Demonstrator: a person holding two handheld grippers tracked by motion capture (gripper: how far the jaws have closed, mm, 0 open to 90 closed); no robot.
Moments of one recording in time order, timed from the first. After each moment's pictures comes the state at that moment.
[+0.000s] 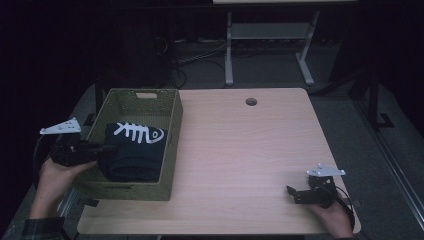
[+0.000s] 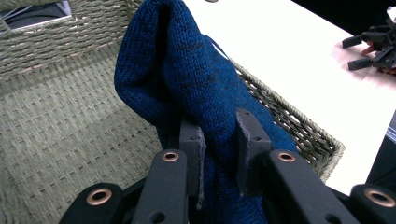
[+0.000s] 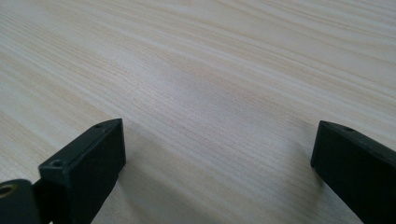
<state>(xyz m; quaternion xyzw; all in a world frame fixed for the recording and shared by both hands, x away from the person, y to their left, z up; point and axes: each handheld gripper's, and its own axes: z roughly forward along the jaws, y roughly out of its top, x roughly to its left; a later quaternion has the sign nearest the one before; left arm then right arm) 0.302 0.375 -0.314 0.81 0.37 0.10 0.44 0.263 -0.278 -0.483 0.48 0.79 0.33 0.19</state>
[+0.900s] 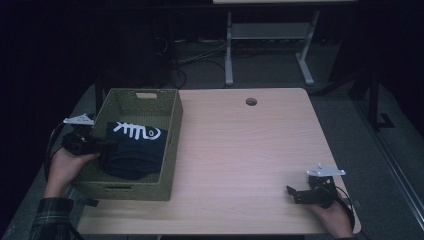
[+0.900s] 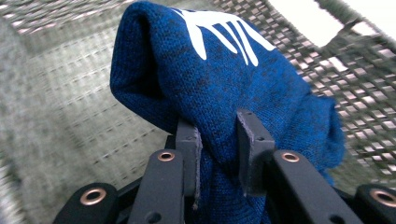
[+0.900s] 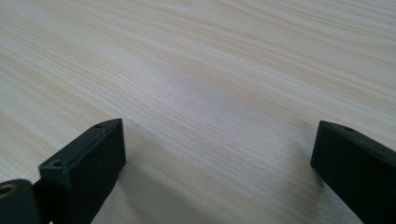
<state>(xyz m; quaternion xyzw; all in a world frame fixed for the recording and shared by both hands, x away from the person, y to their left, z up) 0.358 0.396 -0.352 0.83 0.43 0.12 0.34 0.263 -0.278 -0.483 0.48 0.79 0.33 0.19</state>
